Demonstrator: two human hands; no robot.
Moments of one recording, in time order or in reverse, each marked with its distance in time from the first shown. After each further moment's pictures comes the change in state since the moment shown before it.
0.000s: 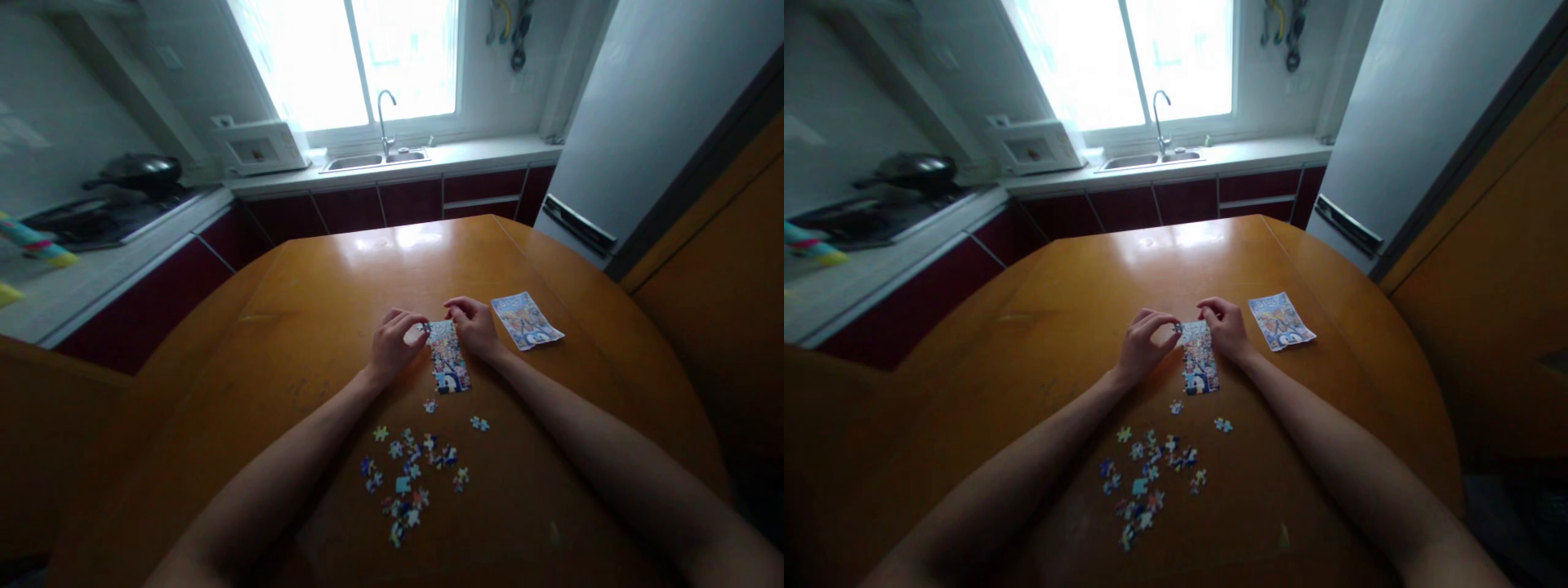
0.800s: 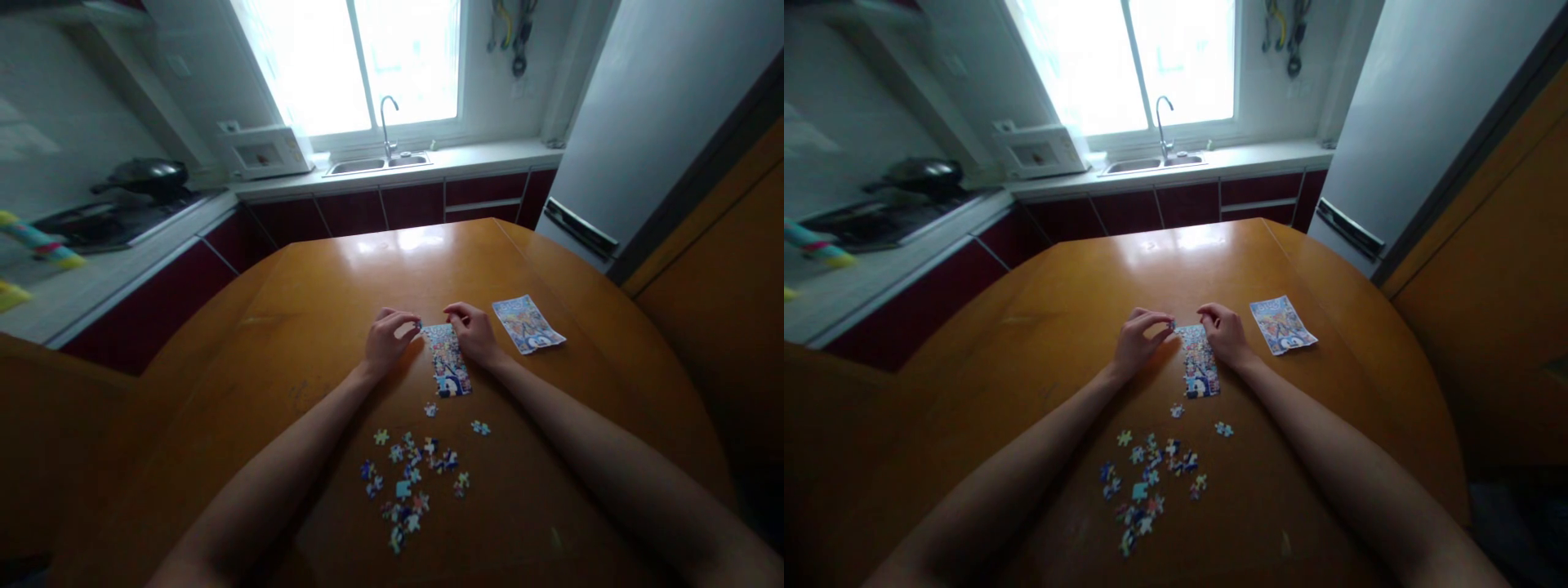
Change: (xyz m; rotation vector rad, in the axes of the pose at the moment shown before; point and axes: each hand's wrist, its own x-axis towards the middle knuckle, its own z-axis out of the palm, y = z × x) left_hand 0.003 -0.023 -0.002 -0.053 0.056 -0.026; right_hand -0.002 0.008 0.002 -0.207 -0.031 -0.059
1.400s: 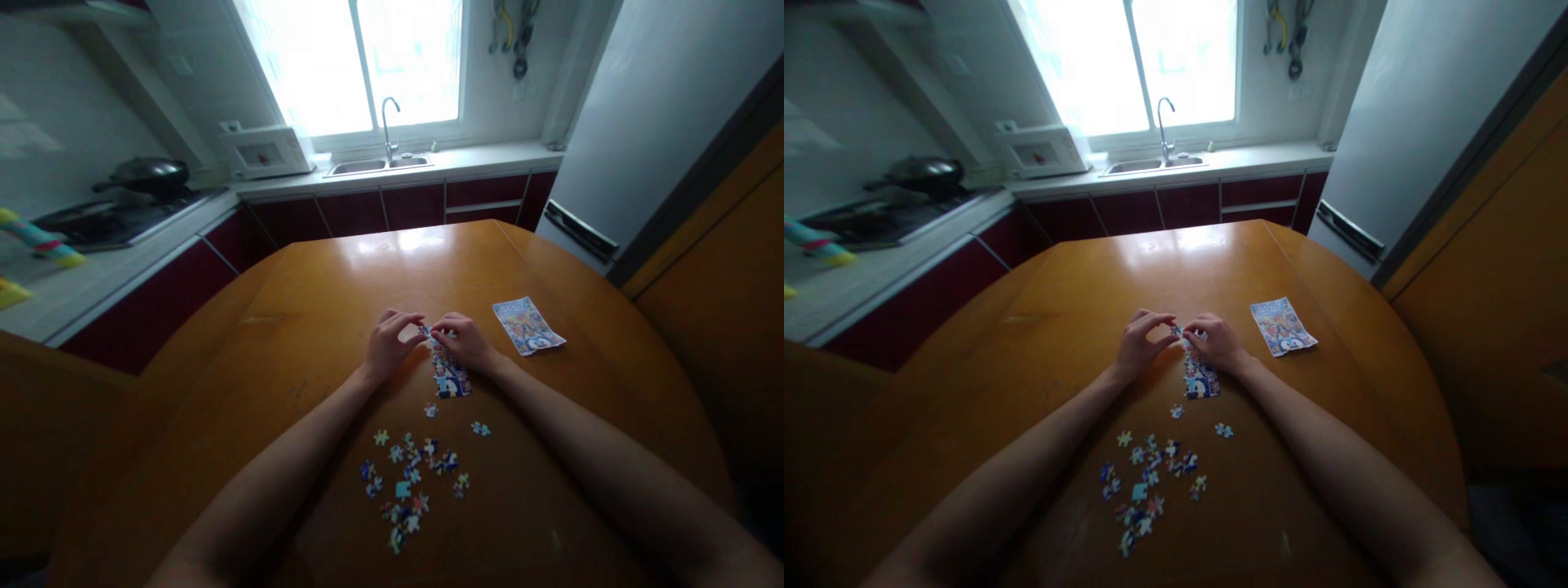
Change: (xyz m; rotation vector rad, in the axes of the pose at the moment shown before) left_hand 0.000 0.002 0.001 0.025 -0.004 0.095; right_hand -0.004 -0.009 0.000 -0.139 -0.271 -0.266
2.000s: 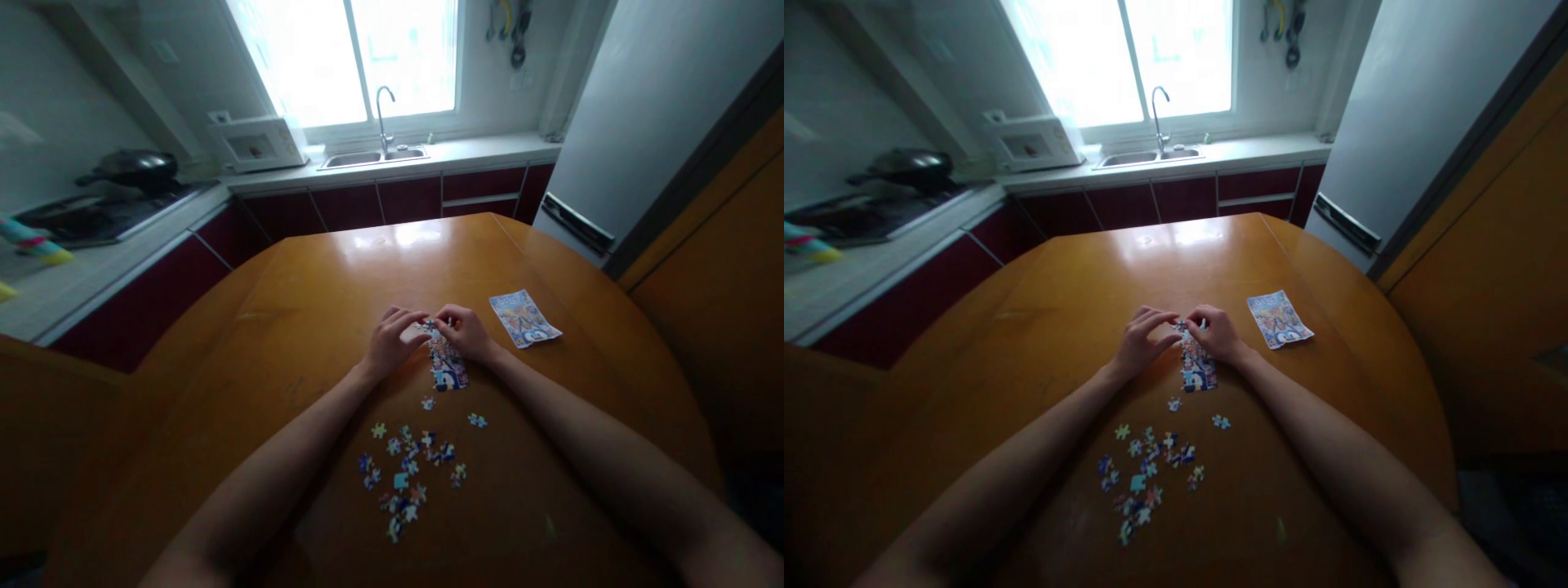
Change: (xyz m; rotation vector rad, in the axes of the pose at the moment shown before) left_hand 0.000 0.009 0.002 -0.070 -0.055 0.075; right_hand 0.001 0.000 -0.003 0.100 0.081 0.082
